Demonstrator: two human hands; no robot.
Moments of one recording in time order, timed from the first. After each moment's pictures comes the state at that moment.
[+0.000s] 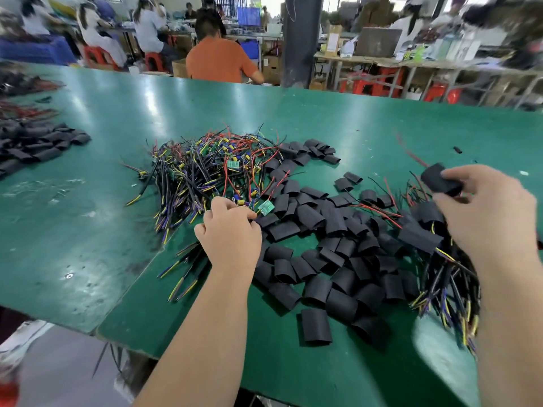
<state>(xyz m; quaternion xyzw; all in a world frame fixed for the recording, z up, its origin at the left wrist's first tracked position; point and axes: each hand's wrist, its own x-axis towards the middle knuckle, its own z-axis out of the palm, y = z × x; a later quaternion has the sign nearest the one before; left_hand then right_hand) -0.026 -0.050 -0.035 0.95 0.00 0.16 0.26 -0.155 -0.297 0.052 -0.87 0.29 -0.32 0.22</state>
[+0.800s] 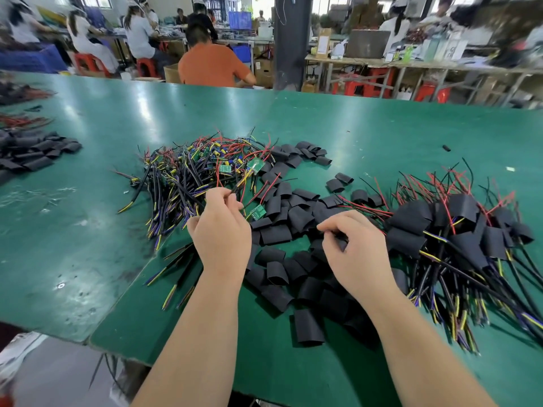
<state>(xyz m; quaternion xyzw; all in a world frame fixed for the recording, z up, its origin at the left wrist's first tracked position) -0.024 -0.052 -0.027 0.86 -0.04 0.30 0.41 -0.130 -0.210 -0.016 -0.89 0.08 -0.32 0.31</state>
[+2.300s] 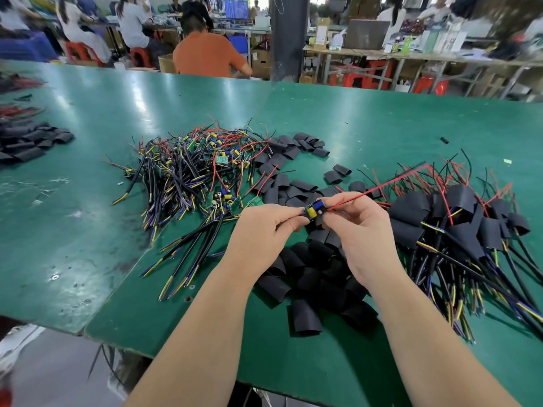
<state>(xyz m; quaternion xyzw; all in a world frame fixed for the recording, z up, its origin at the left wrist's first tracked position) -0.052 -0.069 -0.018 0.79 -0.37 0.13 0.47 -0.119 -0.213 -0.011 -0.69 0.08 -0.28 0.67</state>
